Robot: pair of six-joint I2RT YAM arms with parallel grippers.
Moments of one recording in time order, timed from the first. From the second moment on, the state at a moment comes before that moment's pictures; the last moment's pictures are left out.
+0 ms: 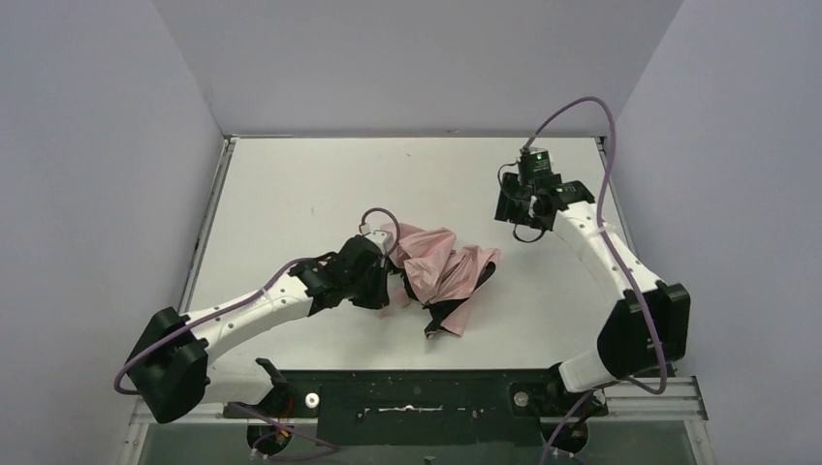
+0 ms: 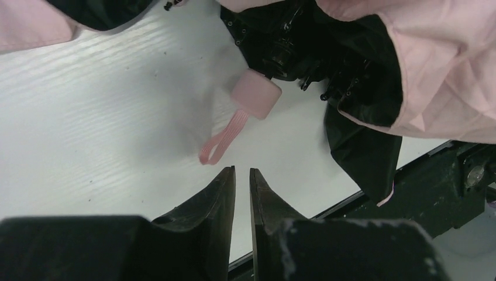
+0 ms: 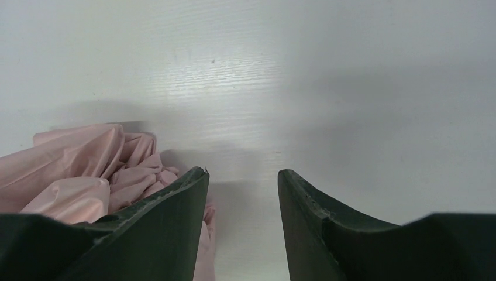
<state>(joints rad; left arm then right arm) -0.81 1.25 0.79 -0.47 0.01 -0.56 0.28 1.43 1.27 -0.74 0.14 0.38</state>
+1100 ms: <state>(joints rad) -0.66 1.77 1.25 -0.46 0.02 -0.37 0.32 1.42 0.98 -0.60 -0.19 0.38</state>
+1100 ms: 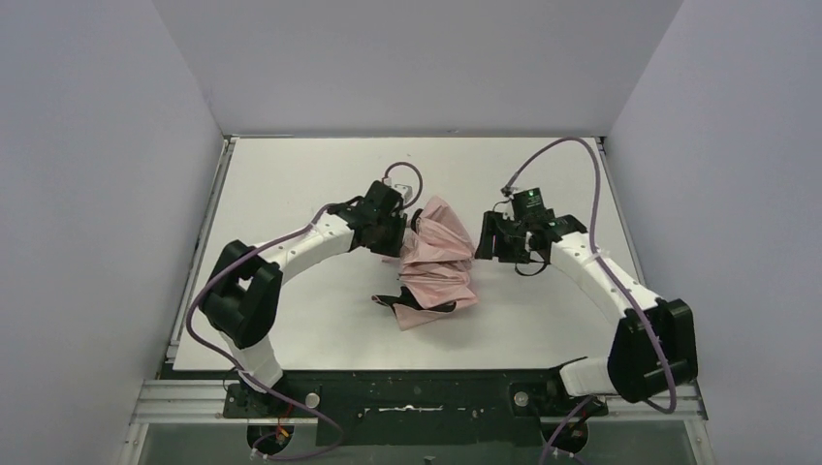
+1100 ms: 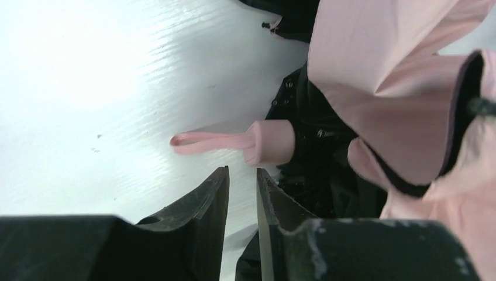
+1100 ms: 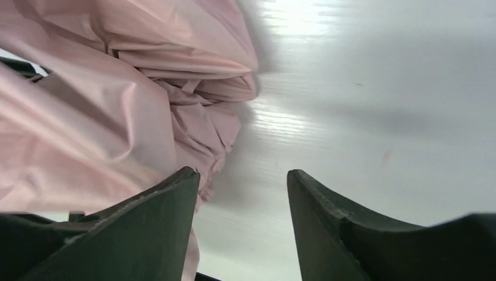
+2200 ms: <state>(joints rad) -0.82 1.03 0.77 -0.39 0.06 -0.37 0.65 0.79 0.75 -0.76 -0.17 0.91</state>
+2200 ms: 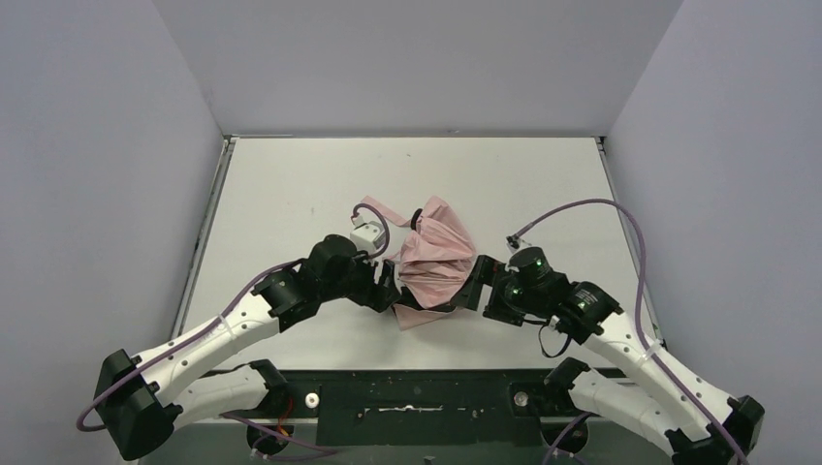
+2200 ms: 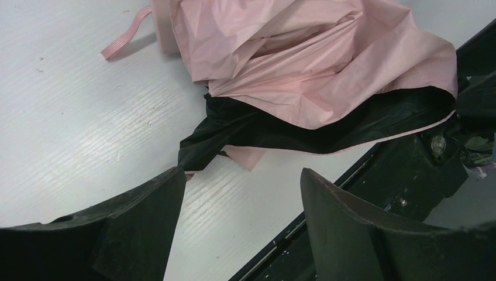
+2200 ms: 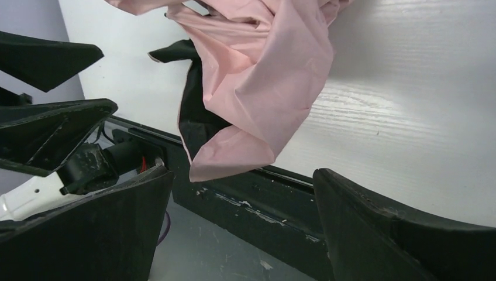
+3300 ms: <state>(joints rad) -0.84 0.96 0.73 -0.40 0.06 -0.35 0.56 1.29 1.18 -0.64 -0.07 0.70</state>
